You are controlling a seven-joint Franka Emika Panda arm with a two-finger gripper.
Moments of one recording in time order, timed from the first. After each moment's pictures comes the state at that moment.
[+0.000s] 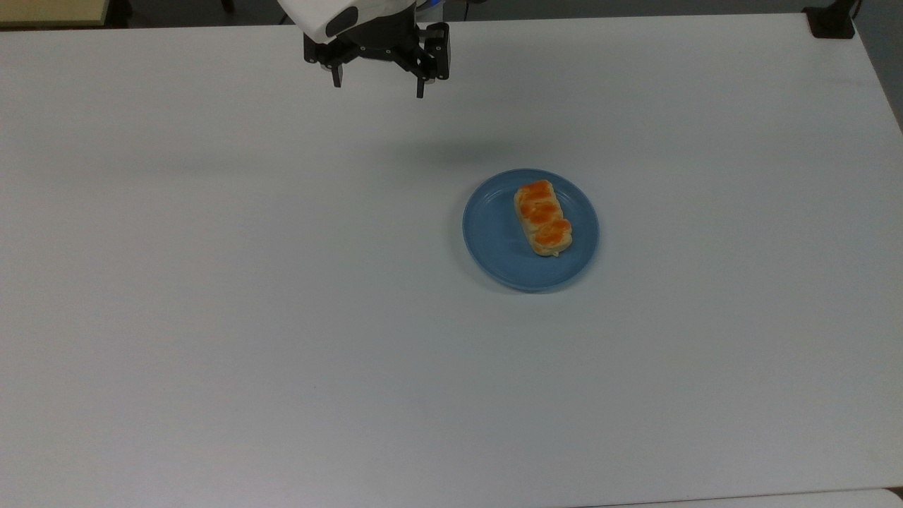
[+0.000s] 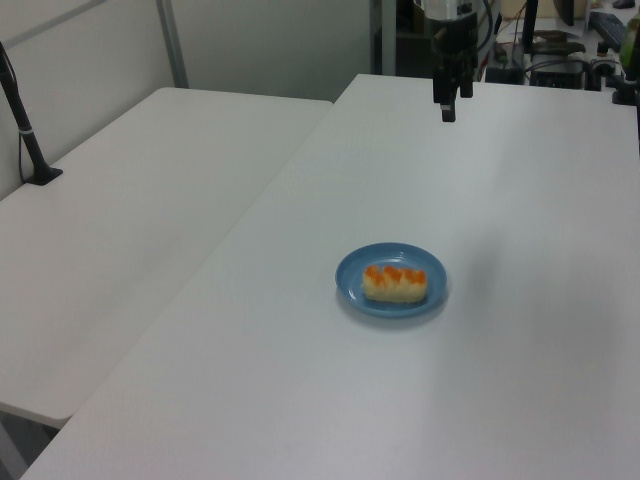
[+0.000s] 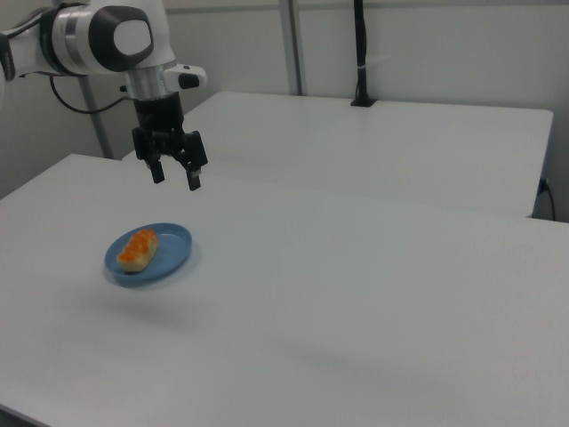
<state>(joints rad) 0.14 0.16 -0.07 -1.53 -0.06 1.59 0.14</state>
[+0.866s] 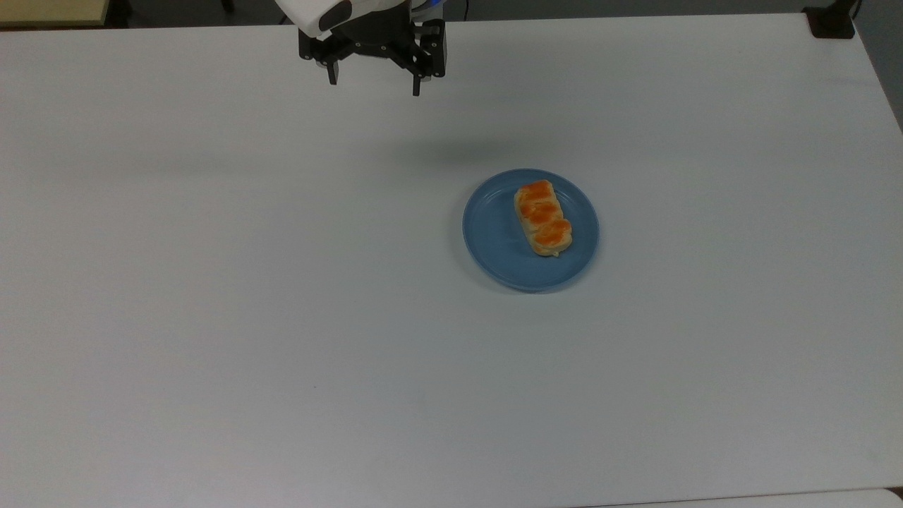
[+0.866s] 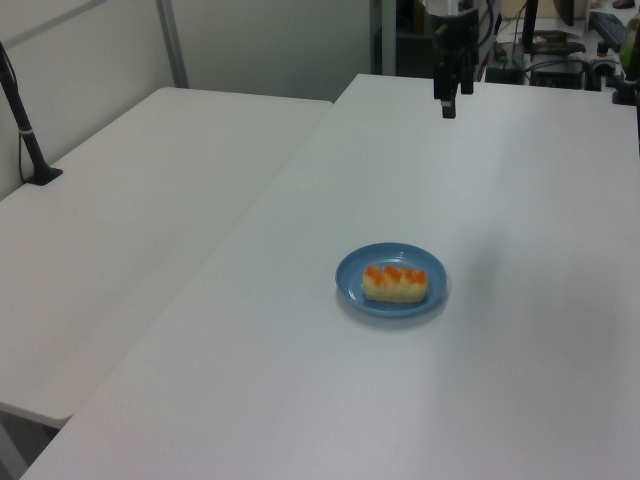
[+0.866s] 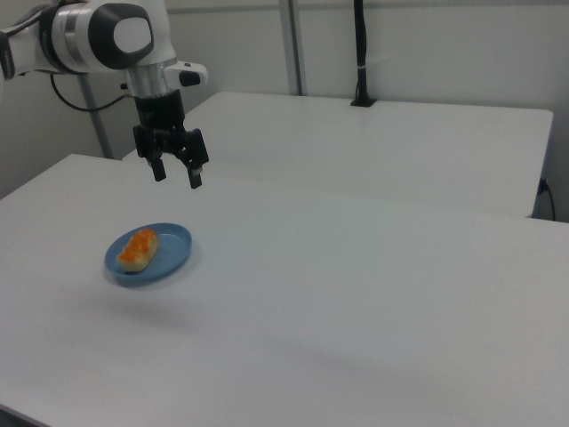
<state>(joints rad) 0.14 0.15 -0.07 -1.53 -0.06 1.59 0.14</state>
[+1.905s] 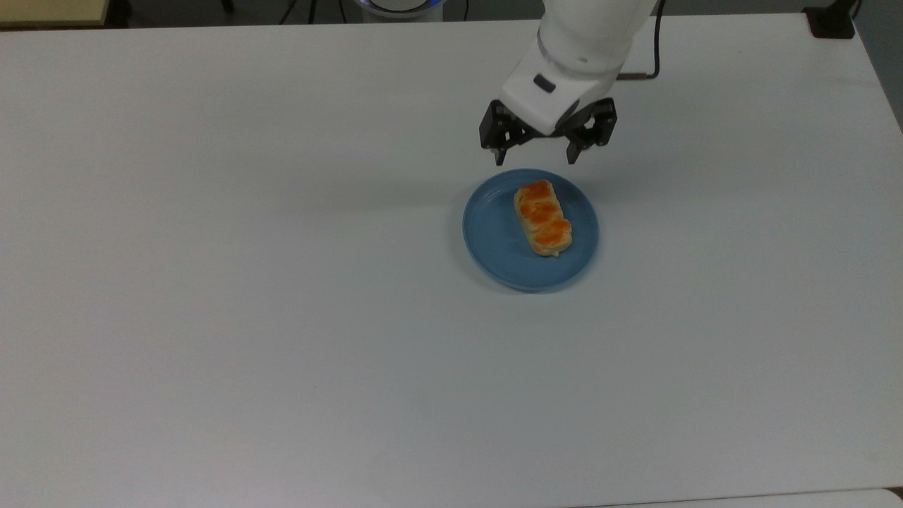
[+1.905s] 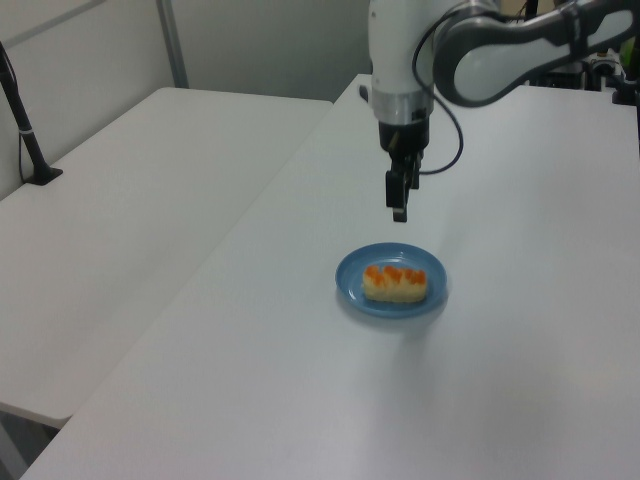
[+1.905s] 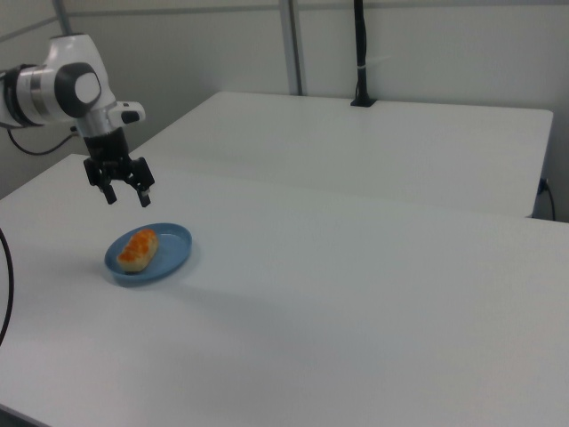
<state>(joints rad) 0.46 0.34 -0.11 -1.53 -0.05 1.83 0.27</state>
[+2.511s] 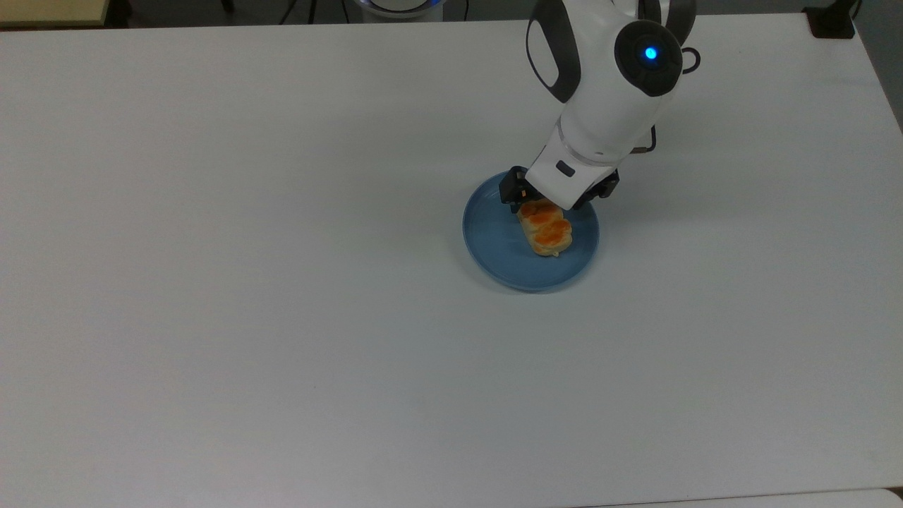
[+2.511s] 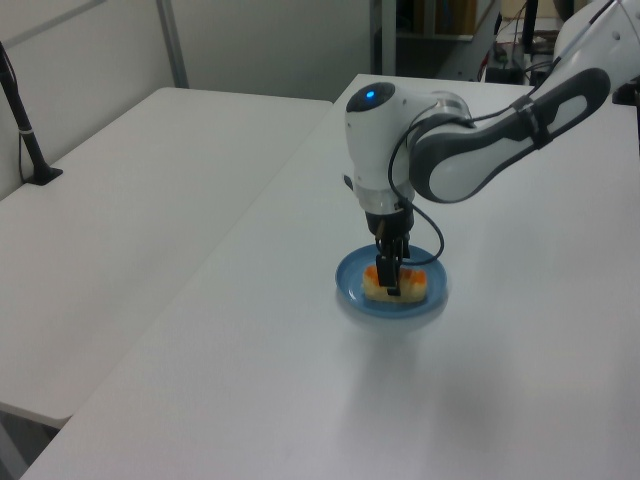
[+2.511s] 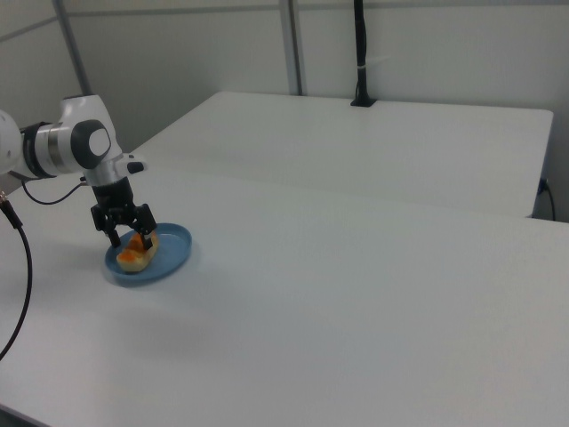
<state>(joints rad) 0.51 0.53 -0.11 -1.55 -0.05 1.96 0.29</state>
